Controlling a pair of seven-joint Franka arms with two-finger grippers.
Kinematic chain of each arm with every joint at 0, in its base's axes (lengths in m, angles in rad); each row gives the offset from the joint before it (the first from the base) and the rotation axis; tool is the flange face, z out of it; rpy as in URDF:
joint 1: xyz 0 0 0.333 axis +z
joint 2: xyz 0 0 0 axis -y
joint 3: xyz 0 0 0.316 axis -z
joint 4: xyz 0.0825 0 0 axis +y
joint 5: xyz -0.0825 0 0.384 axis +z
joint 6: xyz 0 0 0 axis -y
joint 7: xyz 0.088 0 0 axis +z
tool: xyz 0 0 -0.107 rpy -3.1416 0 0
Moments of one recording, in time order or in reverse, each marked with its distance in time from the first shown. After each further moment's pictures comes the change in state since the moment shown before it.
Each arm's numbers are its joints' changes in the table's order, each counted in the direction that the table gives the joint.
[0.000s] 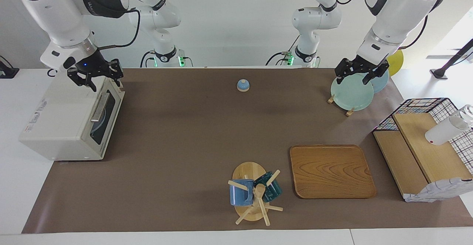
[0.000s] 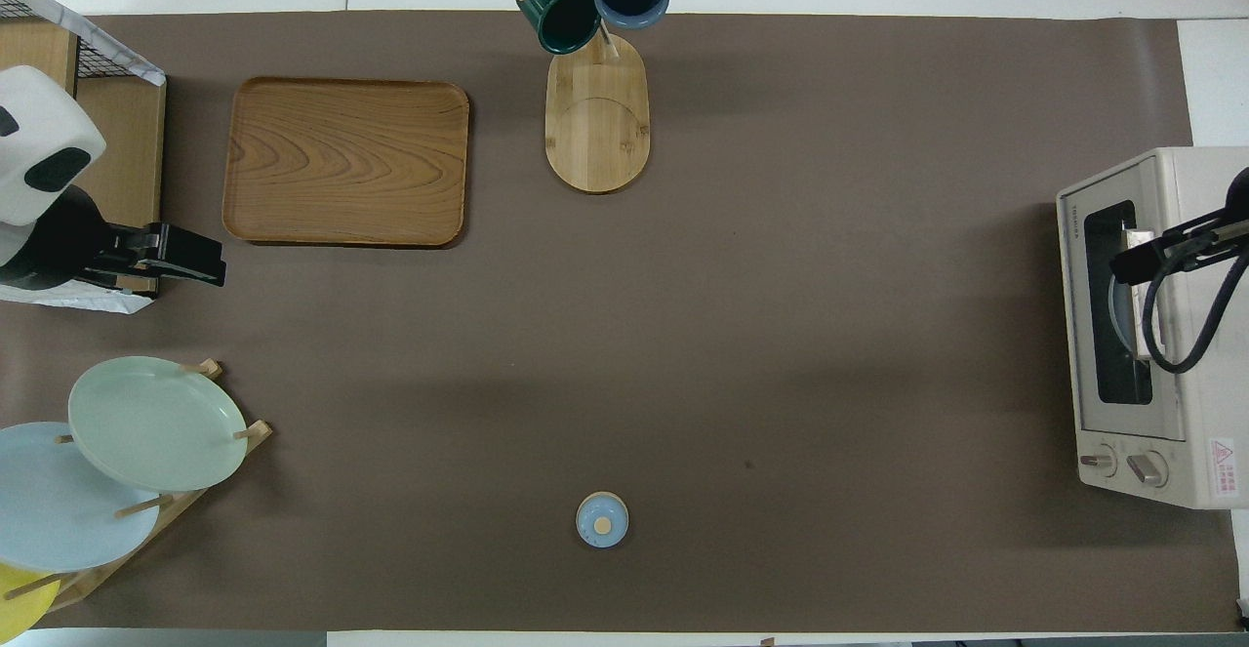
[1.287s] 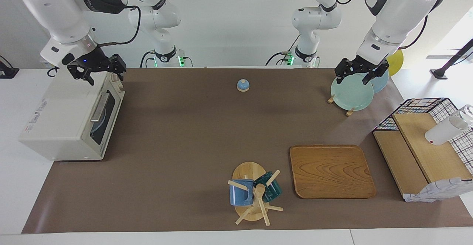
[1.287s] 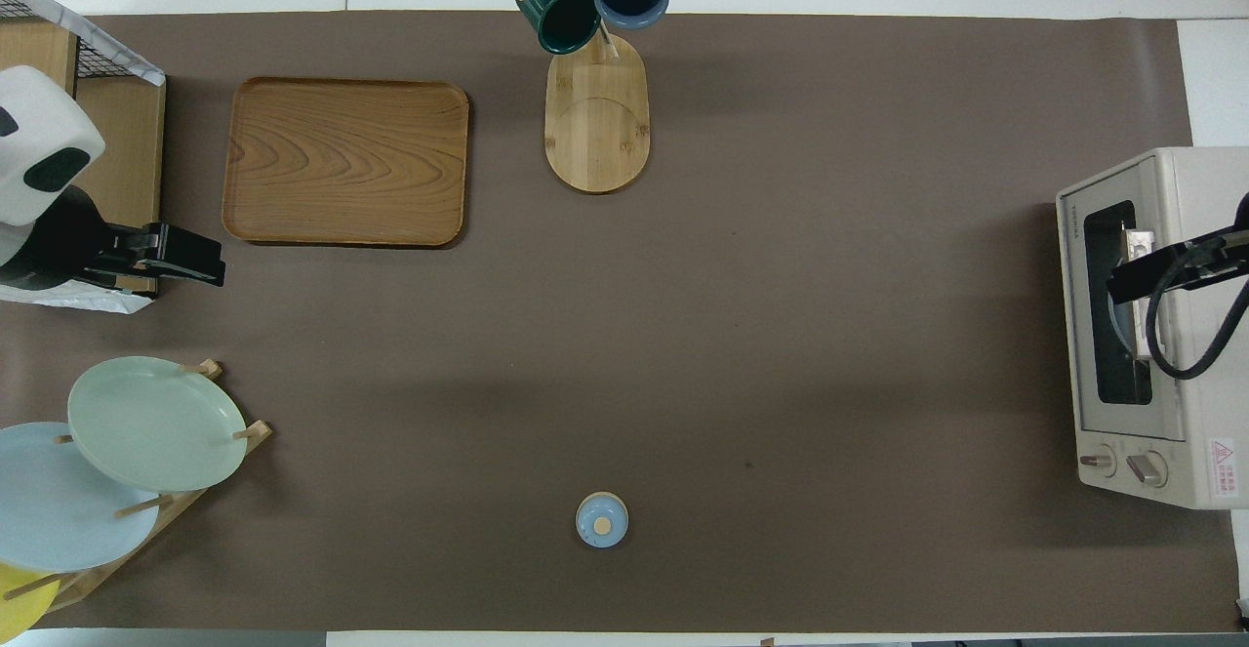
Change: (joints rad) left arm 0.000 0.000 0.000 0.000 0.000 0.000 0.000; right arm 0.040 0.021 0.040 0.007 0.006 -0.037 -0.060
